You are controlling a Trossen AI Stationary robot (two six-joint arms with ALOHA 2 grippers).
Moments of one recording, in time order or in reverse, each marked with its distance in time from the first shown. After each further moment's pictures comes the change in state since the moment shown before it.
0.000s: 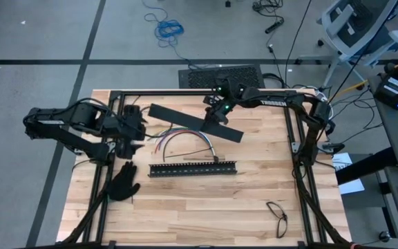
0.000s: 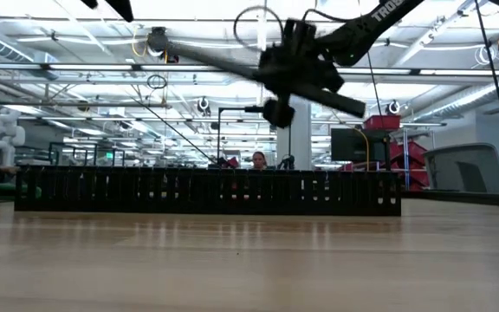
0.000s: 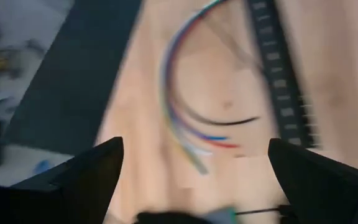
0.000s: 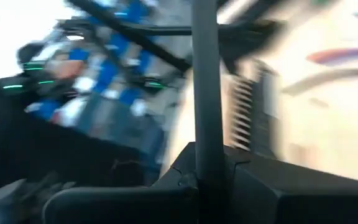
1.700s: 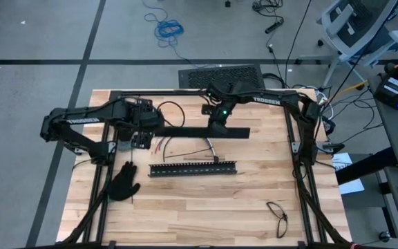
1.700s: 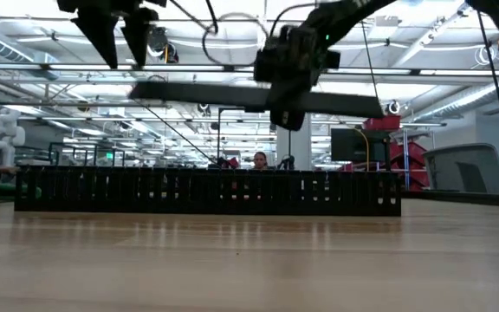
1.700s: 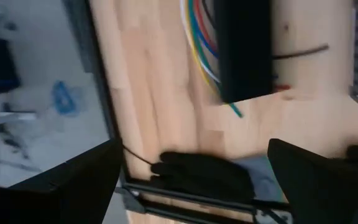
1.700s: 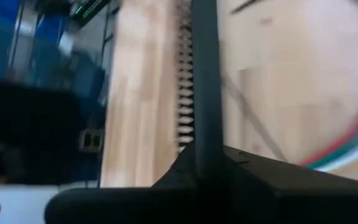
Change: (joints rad) left arm 0.200 0.240 0.011 -0.113 -0.089 0.081; right arm 0.063 0.096 0.295 -0.780 0.300 -0.476
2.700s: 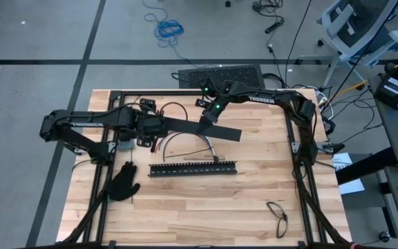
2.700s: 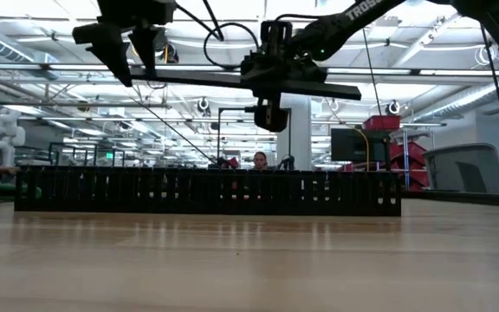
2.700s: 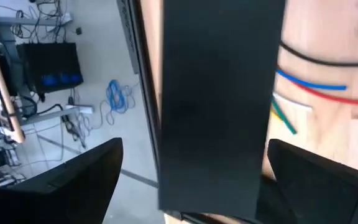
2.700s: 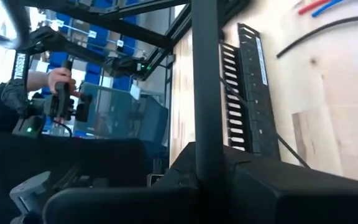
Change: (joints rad) left arm -0.027 -0.005 -0.127 0.158 -0.223 0.013; right arm -0.025 0.068 0.000 0.326 -0.270 0.396
